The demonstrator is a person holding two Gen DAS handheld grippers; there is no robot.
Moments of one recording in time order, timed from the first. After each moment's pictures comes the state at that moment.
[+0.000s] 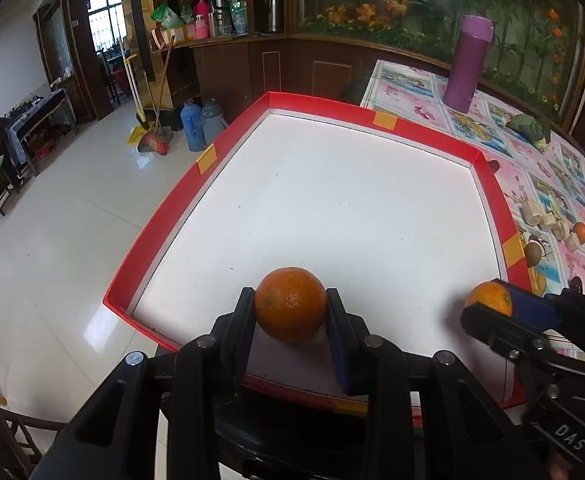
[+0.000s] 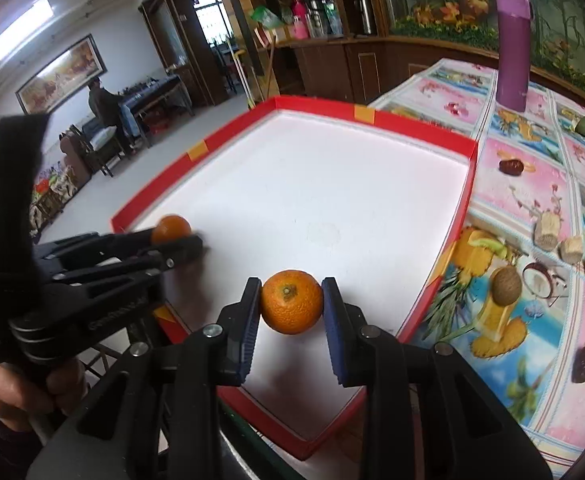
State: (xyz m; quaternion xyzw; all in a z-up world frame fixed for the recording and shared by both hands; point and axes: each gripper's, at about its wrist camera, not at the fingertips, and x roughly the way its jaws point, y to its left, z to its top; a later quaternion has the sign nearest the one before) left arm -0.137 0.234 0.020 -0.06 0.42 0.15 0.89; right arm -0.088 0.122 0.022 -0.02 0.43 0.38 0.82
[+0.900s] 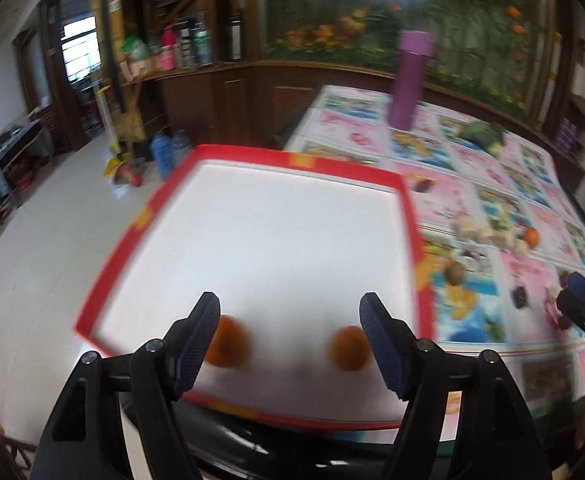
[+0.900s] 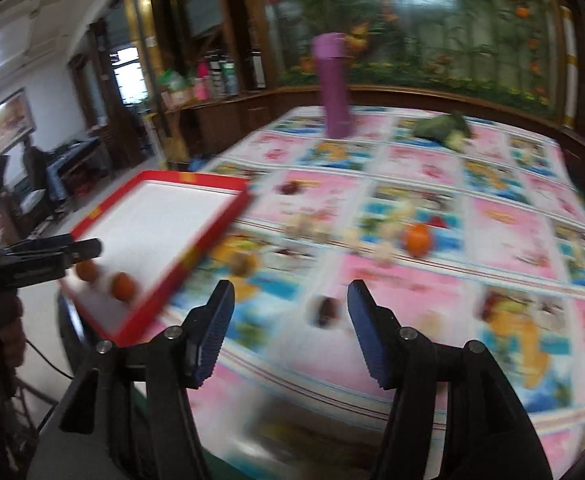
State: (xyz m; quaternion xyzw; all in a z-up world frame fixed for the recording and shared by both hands) left arm -0.130 0.166 0.061 -0.03 0.39 0.08 0.92; right arm -0.101 -0.086 0.056 0.01 0.36 0.21 0.91
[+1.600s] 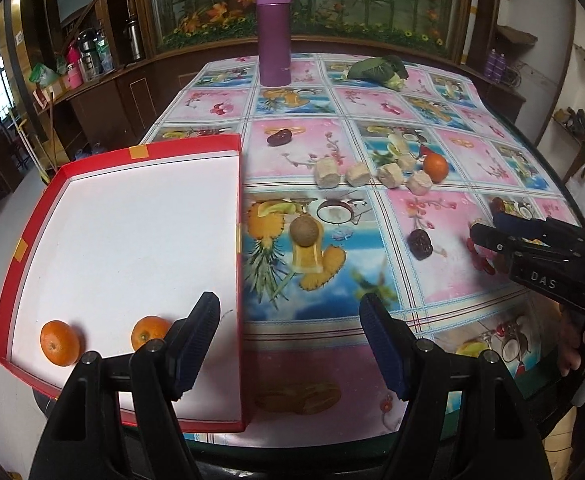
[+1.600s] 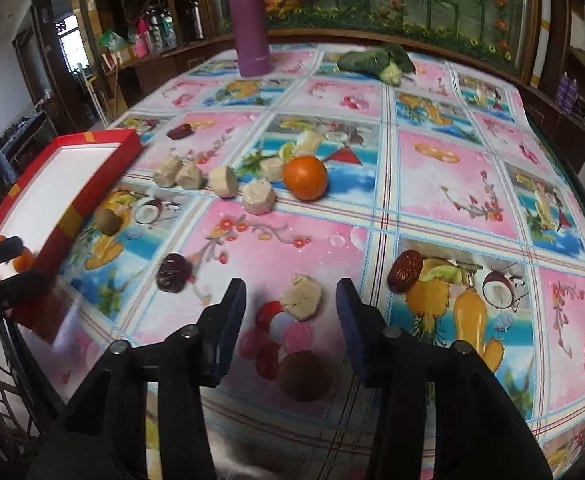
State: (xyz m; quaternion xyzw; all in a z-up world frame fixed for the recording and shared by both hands) left arm -0.115 0.067 0.043 0.03 0.44 -0.04 0.90; right arm -0.052 -0.130 0.010 -0.01 0.46 0.14 0.88
